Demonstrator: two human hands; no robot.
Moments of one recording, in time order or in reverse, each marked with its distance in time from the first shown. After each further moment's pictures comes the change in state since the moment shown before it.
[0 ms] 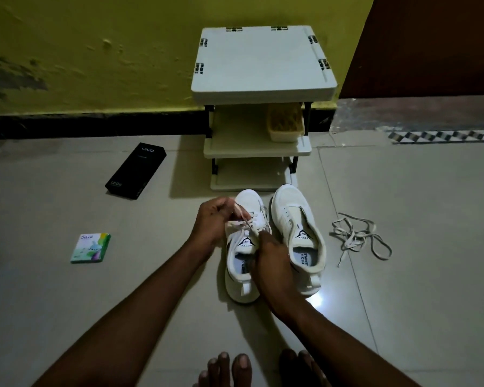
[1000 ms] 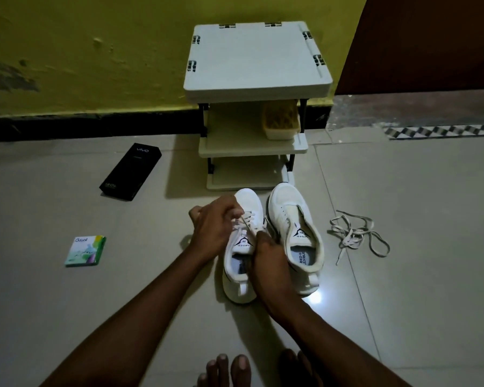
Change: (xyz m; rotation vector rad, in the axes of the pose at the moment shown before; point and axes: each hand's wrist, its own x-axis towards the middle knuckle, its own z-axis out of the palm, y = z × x) left_hand -0.007 -0.004 0.003 0.715 0.018 0.248; right_hand 0.002 0.000 0.004 -0.100 0.030 0.093
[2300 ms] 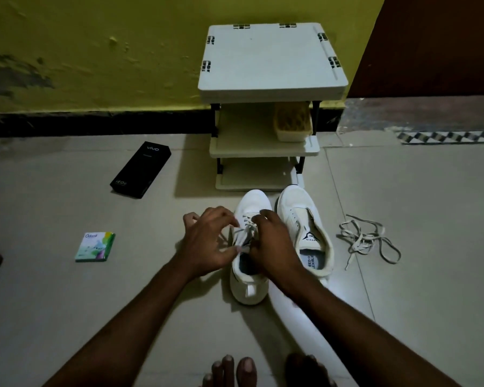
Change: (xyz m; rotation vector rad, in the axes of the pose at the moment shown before) left_hand -0.024 -0.046 -0.027 0.258 -0.139 0.246; right_hand 0.026 -0.037 -0.008 -0.712 -0.196 -0.389
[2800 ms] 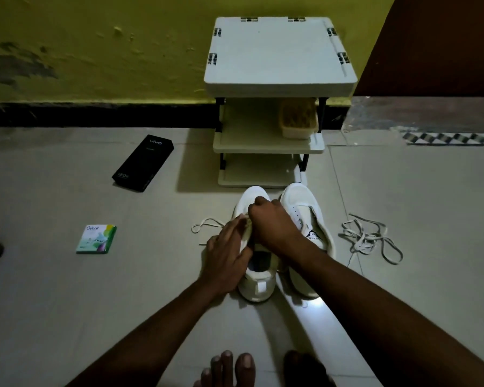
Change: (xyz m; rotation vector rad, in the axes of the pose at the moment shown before) left_hand -0.019 0.025 0.067 -0.183 -0.008 -0.276; right_hand 0.045 -0.004 -0.012 -0.588 -0.130 -0.318
